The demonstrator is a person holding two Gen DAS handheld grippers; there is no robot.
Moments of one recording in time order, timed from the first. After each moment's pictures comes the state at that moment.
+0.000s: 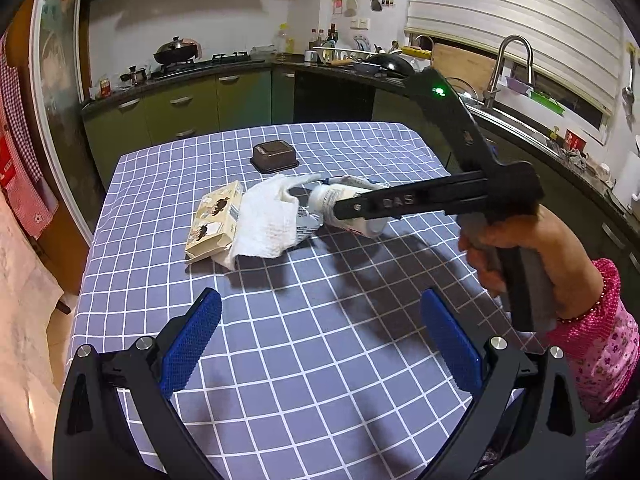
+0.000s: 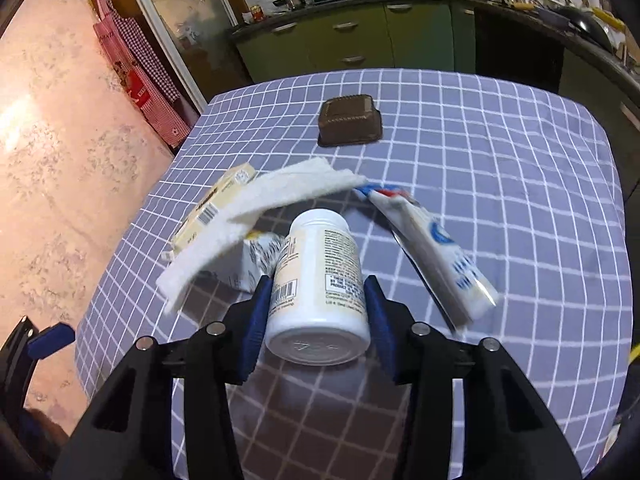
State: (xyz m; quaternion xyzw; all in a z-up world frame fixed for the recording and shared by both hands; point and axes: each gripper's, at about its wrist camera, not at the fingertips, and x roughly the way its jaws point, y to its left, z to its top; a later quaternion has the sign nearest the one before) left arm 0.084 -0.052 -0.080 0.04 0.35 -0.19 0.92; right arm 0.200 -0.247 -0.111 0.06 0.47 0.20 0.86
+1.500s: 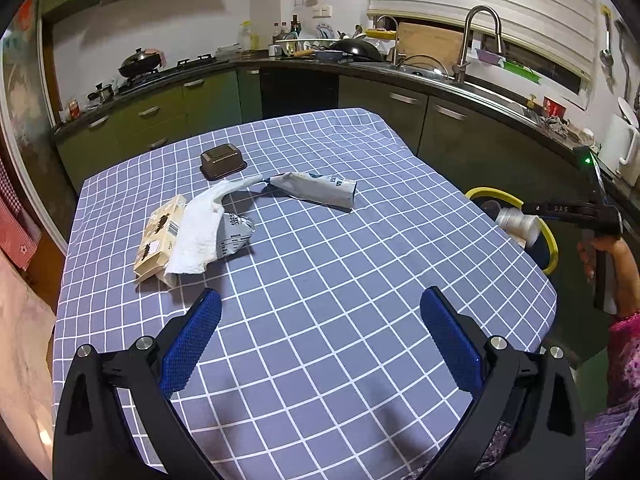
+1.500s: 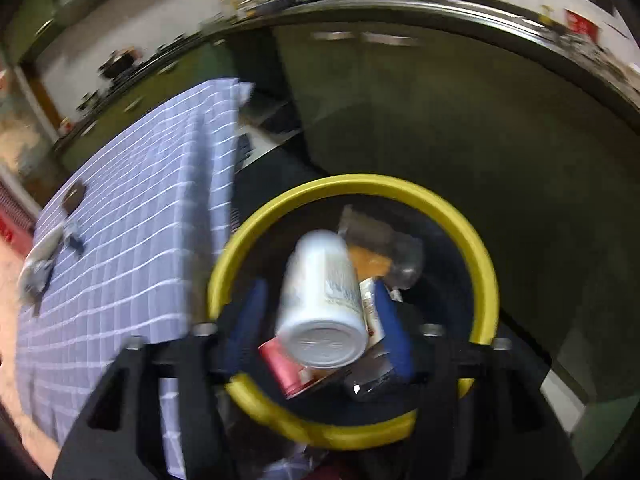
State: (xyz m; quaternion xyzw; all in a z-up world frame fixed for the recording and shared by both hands) left arm 0.081 -0.107 -0.082 0.09 0.36 -0.23 0.90; right arm 0.028 -0.552 -0.132 0.18 0.42 -0.13 0.88
